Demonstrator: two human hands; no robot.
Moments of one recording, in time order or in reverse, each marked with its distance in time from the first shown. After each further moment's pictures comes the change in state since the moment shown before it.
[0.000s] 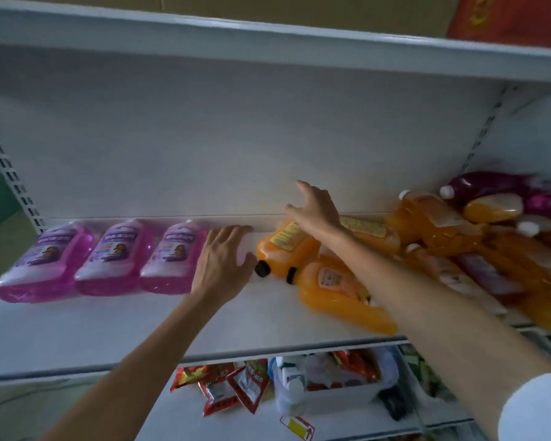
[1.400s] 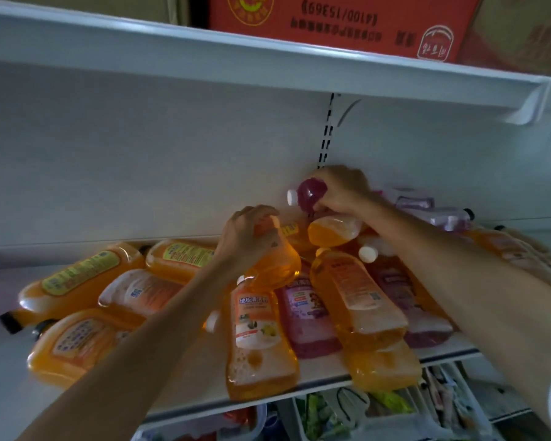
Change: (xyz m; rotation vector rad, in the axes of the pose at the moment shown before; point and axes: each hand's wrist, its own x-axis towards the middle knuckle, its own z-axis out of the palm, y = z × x) left_hand 0.122 0.283 0.215 -0.318 -0.164 0.037; right_hand 0.074 0.301 -0.228 -0.486 -0.028 -0.107
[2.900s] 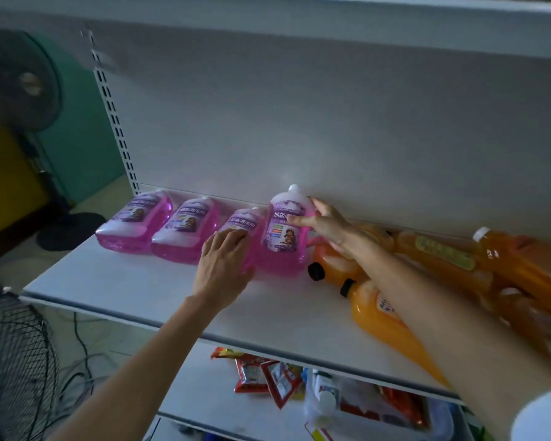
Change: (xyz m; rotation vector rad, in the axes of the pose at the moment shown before) left_hand -0.210 -0.260 -0.296 0.719 0.181 -0.148; right_hand -0.003 -0.432 0.105 1.320 -0.506 -0.059
